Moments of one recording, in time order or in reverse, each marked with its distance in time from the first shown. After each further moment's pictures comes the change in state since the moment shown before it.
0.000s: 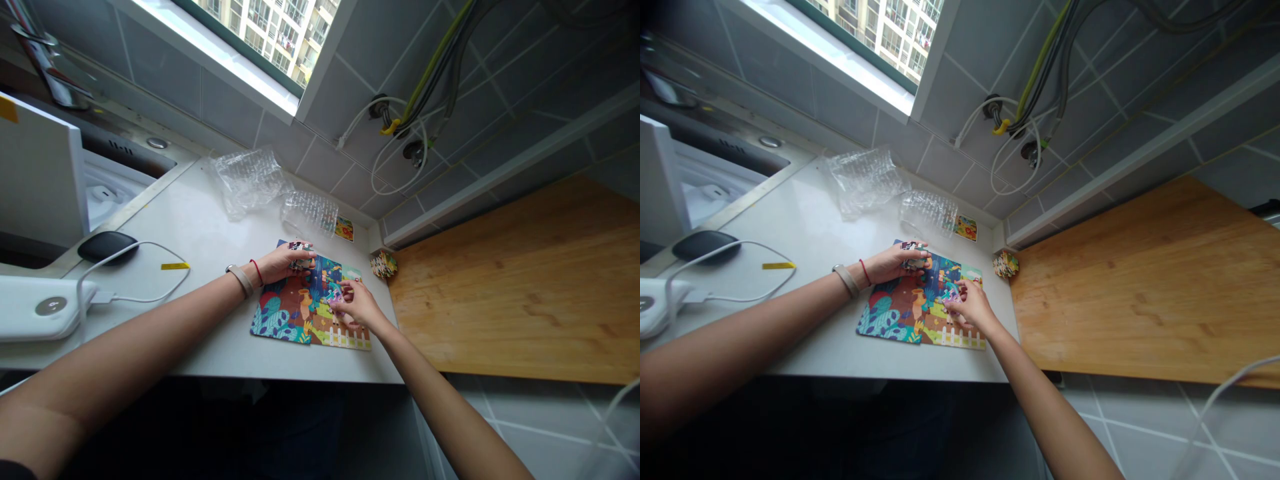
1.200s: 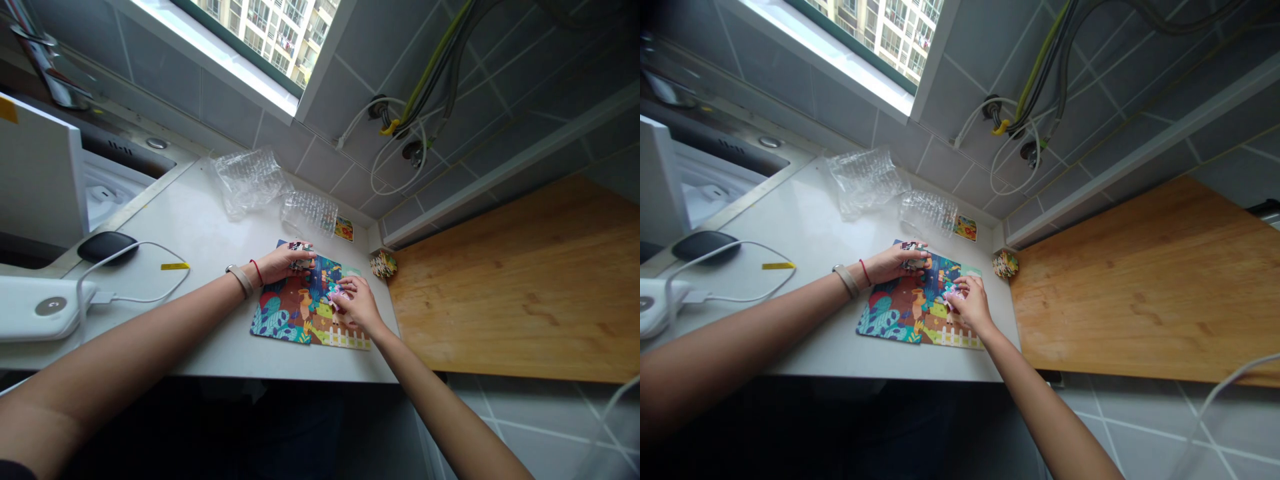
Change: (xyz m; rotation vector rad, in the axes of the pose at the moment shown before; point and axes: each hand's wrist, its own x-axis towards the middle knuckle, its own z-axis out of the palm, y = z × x) left_hand 0.000 0.000 0.000 0.008 -0.005 0.003; right_hand -0.005 -0.003 0.006 0.213 0.146 -0.127
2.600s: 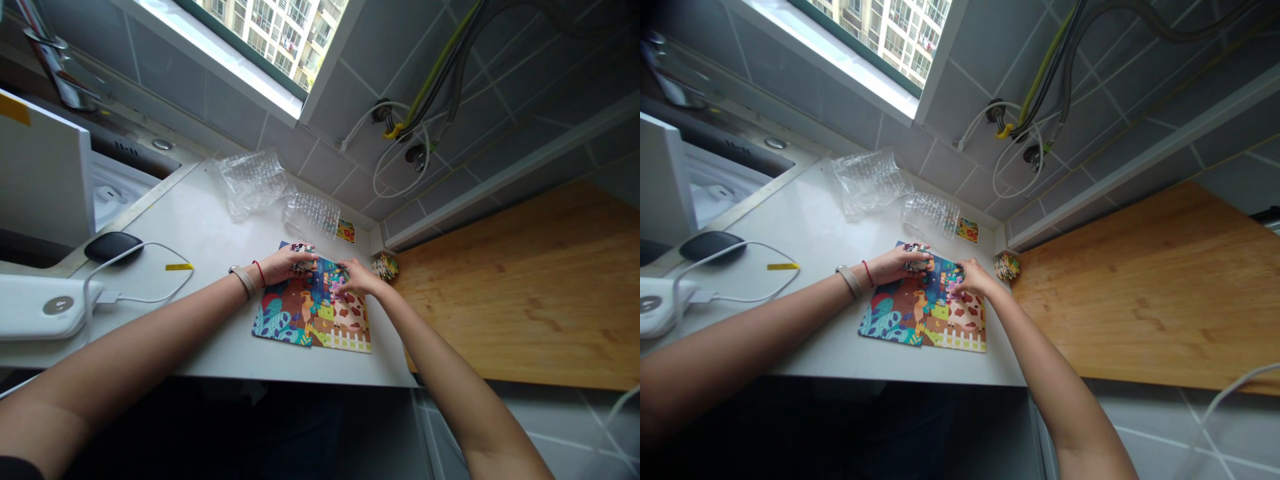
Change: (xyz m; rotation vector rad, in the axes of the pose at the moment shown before) left_hand 0.000 0.001 -0.001 -0.009 -0.030 0.003; right_hand 0.088 -0.011 -0.023 -0.580 -0.356 -0.034
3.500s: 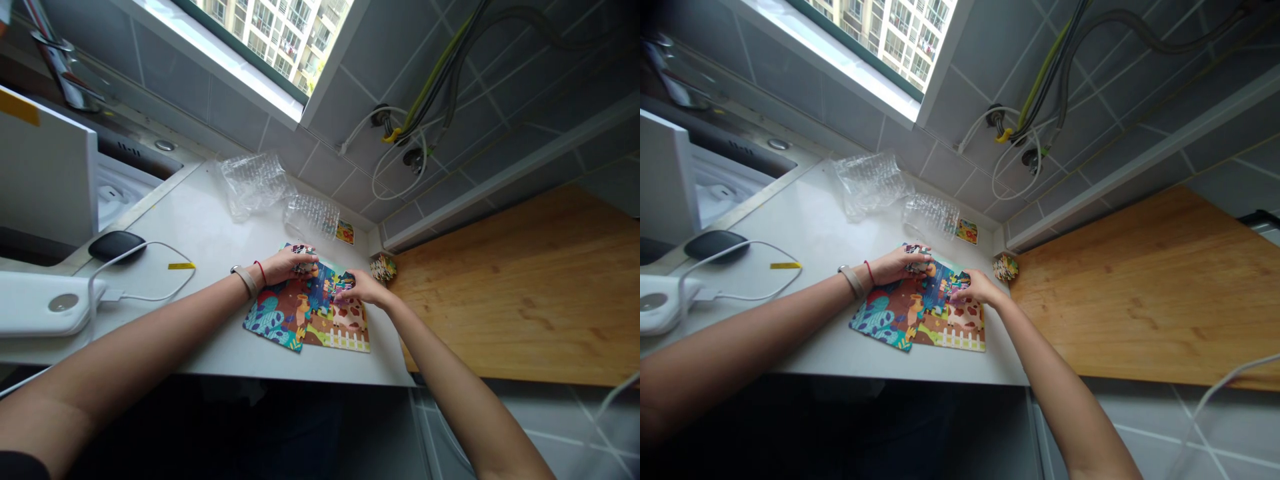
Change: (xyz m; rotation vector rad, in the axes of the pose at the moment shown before) left_hand -0.001 -0.001 0.002 0.050 0.004 -0.002; right_hand -0.030 0.000 -0.002 0.314 -0.129 -0.015
